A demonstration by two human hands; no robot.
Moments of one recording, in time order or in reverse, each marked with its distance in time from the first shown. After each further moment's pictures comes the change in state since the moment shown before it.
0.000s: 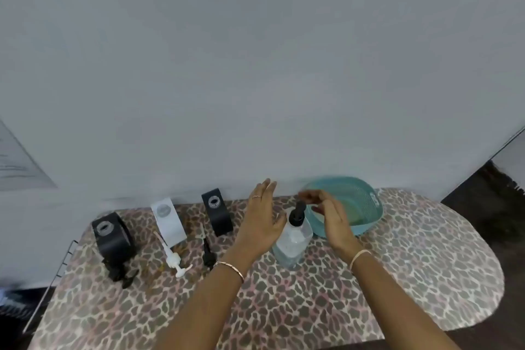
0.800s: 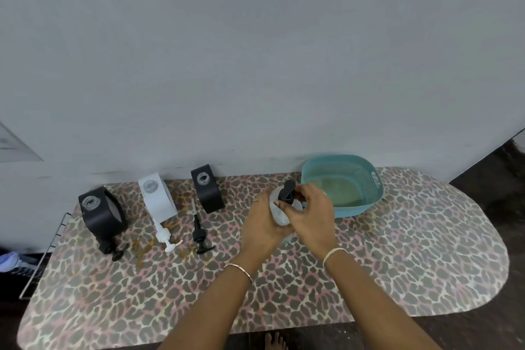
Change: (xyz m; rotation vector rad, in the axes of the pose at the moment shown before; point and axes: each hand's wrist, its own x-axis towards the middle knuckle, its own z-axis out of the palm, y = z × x) left_hand -0.006 0.014 0.058 -0.129 0.043 -0.257; right_hand -0.010 0.016 0.018 -0.409 0.108 0.000
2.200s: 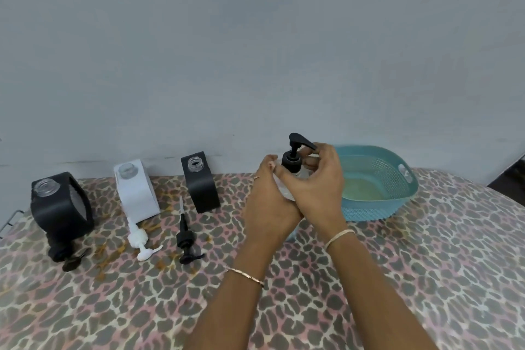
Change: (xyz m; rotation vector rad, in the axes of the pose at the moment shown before) left_hand 0.022 -0.043 0.033 -0.219 0.271 0.108; right_hand 0.028 0.029 0.063 0.304 0.275 -0.171
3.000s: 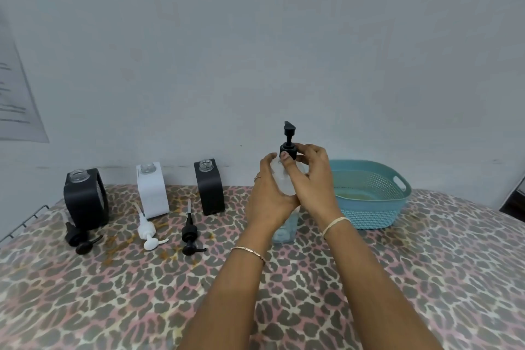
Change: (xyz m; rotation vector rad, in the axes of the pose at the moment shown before) left_hand -0.015 -0.008 0.005 0.044 0.066 0.091; right_hand -0.011 0.015 -0.011 0.088 -0.153 -0.168
